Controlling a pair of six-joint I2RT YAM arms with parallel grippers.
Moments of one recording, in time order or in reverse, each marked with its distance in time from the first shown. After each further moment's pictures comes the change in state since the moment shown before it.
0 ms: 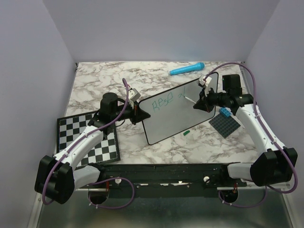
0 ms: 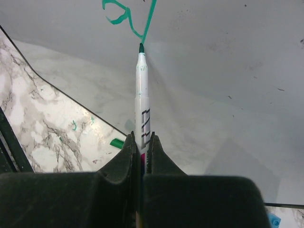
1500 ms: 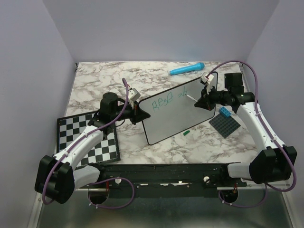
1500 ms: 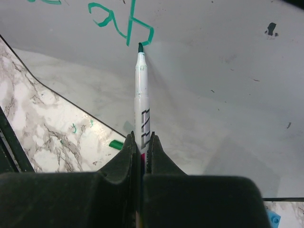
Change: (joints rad) left arm 0.000 0.002 0.002 -0.004 0.000 -0.003; right arm -0.026 0.023 0.031 -0.008 -0.023 0.019
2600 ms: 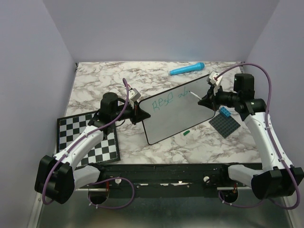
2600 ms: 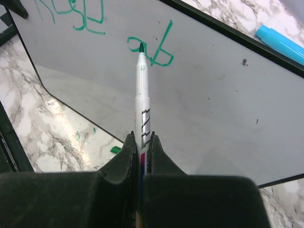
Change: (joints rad) left arm 0.000 0.001 0.002 0.000 0.001 0.007; right arm -0.013 -0.158 0.006 -0.010 -0.036 0.006
